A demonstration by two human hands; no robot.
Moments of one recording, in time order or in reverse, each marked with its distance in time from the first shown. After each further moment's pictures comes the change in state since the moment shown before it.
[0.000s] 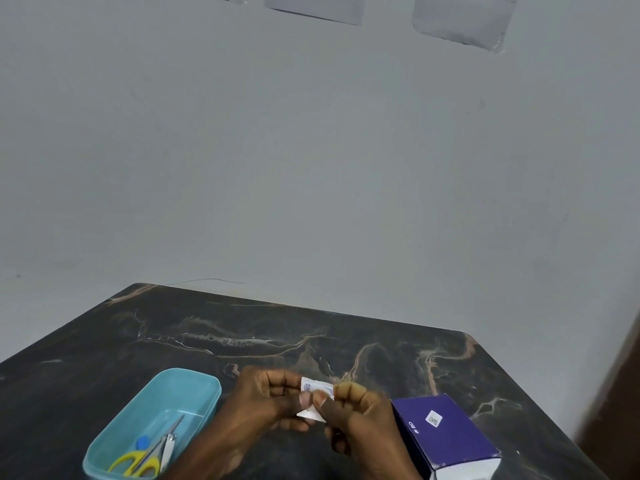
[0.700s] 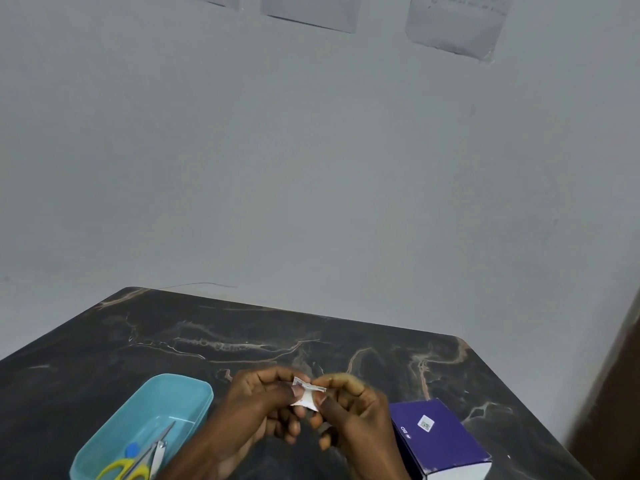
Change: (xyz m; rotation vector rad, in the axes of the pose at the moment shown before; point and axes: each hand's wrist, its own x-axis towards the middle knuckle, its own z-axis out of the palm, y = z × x) left_hand -0.015 -0.022 -0.017 -0.179 0.035 0.163; right_hand -0.003 -0.005 0.000 0.066 -0.050 -0.192
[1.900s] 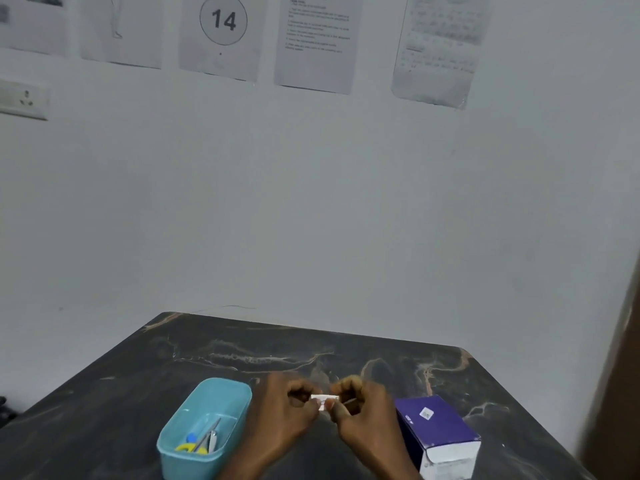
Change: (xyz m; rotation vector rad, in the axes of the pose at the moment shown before) left_hand -0.052 0.022 0.015 0.741 0.216 0.302; right_hand -0.026 -0.017 0.014 -0.645 0.164 -0.137
